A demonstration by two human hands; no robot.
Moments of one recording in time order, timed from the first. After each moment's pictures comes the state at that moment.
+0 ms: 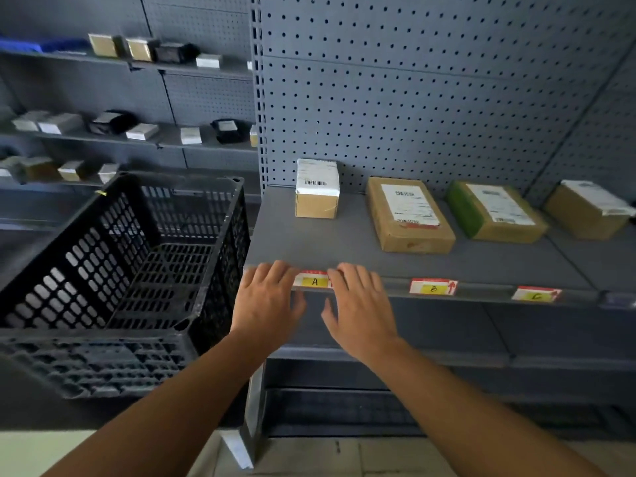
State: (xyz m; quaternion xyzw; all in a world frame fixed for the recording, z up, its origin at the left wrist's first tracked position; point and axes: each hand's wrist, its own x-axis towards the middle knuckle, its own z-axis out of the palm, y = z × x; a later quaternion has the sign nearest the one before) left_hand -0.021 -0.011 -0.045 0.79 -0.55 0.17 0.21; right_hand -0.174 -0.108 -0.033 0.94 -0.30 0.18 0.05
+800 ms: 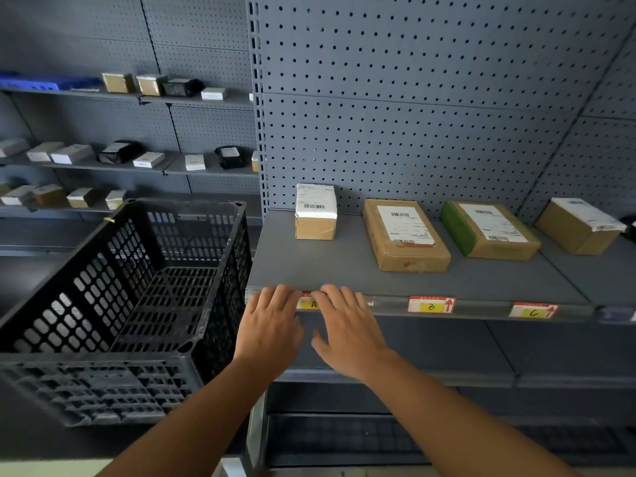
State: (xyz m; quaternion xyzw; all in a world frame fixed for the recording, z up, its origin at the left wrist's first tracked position) left_hand -0.028 -0.007 -0.048 0.79 -0.57 0.16 0.17; right_hand -0.166 -0.106 -0.032 0.96 -0.25 0.14 0.01
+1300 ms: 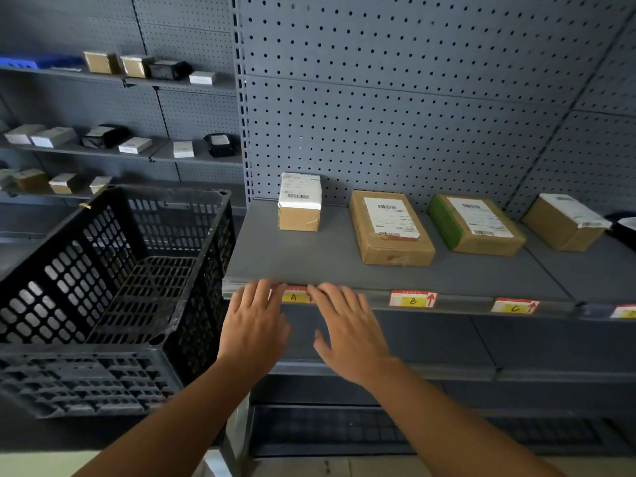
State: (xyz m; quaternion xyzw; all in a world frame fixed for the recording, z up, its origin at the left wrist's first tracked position) left_hand -0.044 -0.012 -0.055 0.80 -0.55 0.16 0.17; right_hand -0.203 -0.125 -0.050 0.96 -0.24 0.15 0.02
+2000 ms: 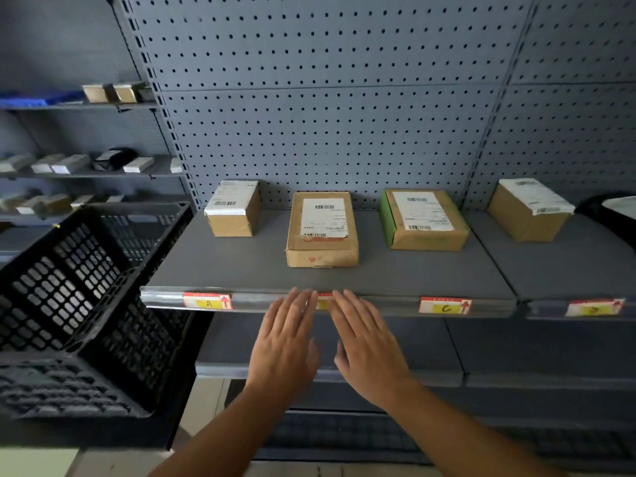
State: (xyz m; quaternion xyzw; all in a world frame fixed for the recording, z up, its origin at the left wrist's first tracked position) left_hand -0.228 -0.121 -0.065 0.80 -0.57 0.15 0.11; right_hand -0.365 -0.237 -0.079 0.96 -0.21 0.18 0.03
